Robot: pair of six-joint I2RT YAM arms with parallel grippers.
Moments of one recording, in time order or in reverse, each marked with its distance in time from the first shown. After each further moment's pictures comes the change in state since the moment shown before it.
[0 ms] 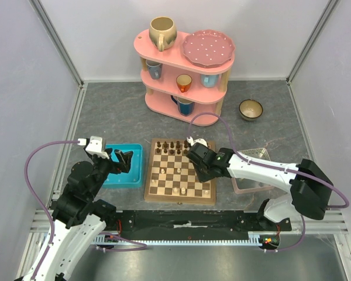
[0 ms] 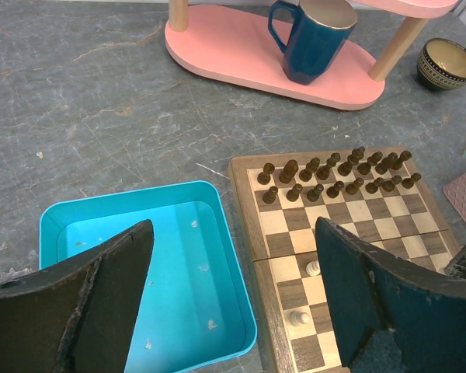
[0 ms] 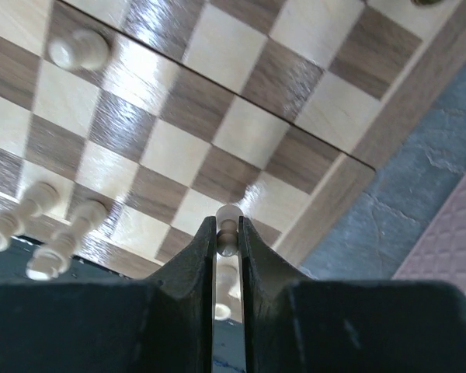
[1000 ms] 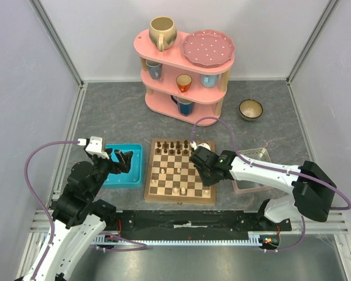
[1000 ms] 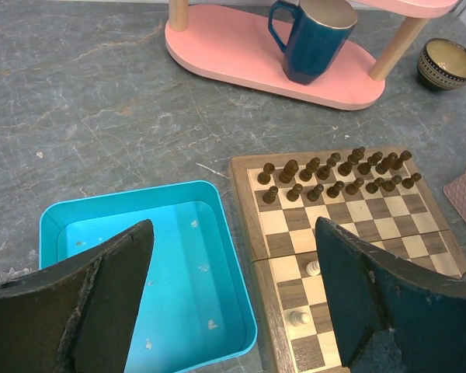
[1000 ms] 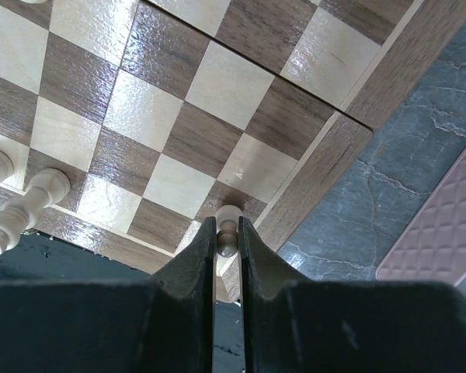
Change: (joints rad) left arm 0.000 -0.002 -0.002 0.000 0.000 0.000; right arm 0.000 -0.048 -0.069 -0.061 -0.025 0.000
